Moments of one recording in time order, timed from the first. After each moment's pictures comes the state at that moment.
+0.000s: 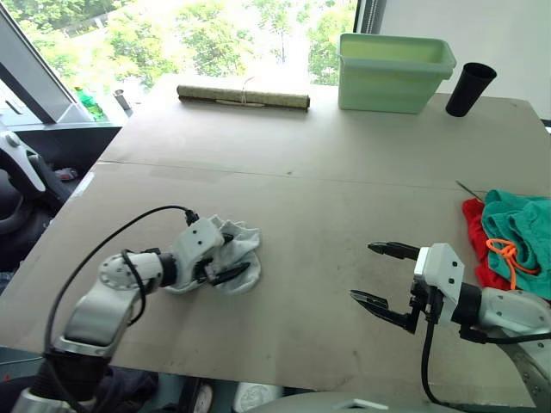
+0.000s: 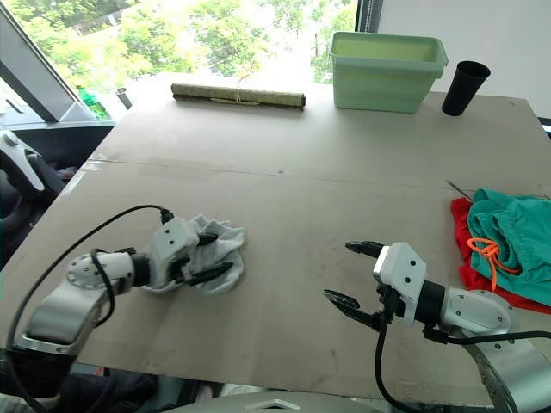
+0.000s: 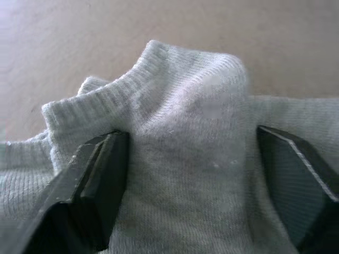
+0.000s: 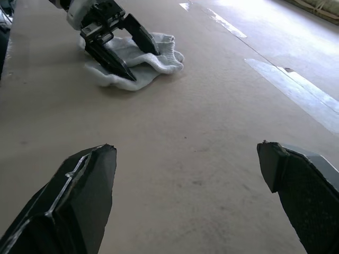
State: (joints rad) left arm -0.02 0.73 0.01 -0.30 -0.23 0.54 -0.79; right arm 0.21 -0.63 -0.04 -0.82 0.39 0.50 0.79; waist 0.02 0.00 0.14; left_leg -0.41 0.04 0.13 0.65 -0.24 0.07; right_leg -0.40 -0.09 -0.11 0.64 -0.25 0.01
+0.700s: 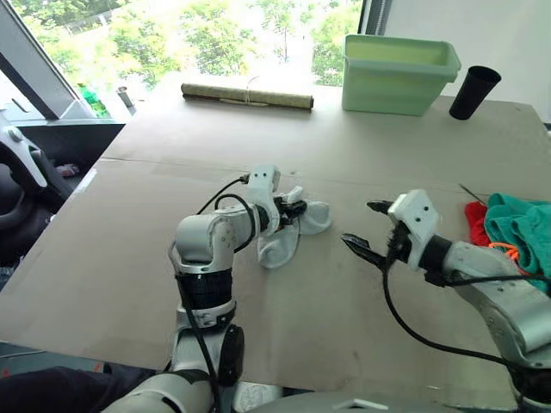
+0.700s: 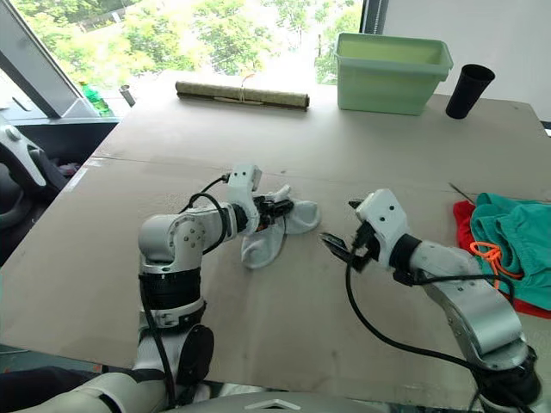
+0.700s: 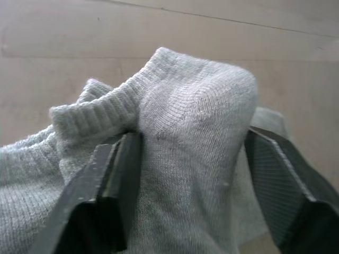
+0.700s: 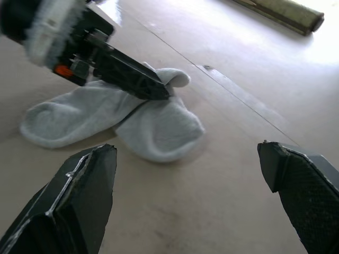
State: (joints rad) left arm -0.60 0.18 0.15 -0.19 -0.36 1.37 -0.30; right arm -0.20 -0.51 0.13 -0.68 0.34 0.86 0.46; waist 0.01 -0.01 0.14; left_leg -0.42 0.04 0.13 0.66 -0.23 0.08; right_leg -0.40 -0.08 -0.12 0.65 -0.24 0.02
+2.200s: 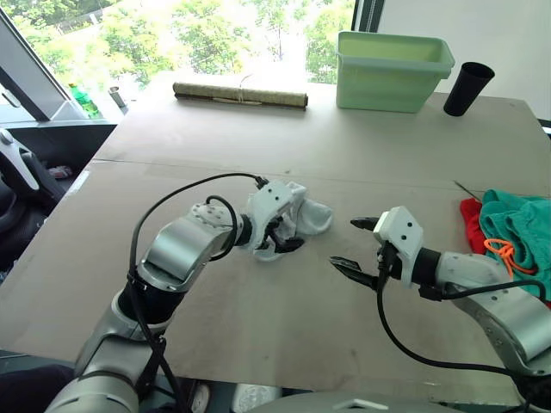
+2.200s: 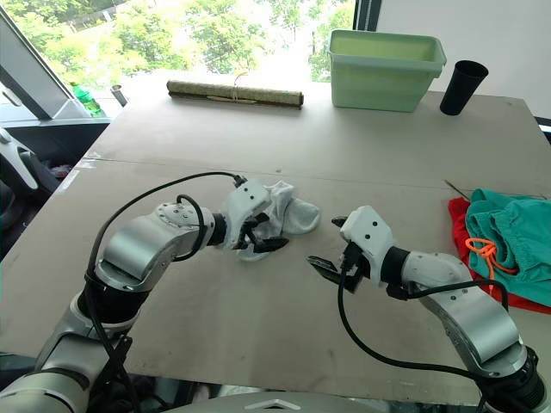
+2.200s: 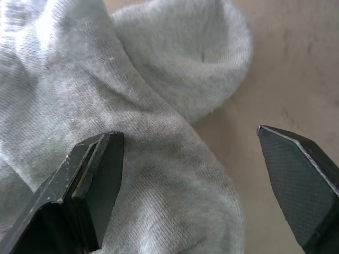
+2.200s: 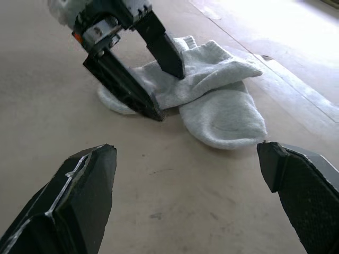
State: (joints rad) left arm -0.58 0.63 -0.36 -0.38 -0.27 1.23 -0.64; right arm -0.13 -0.60 0.15 -0.74 0.40 0.79 0.58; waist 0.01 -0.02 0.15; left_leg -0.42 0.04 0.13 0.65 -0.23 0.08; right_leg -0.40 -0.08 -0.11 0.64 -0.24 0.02
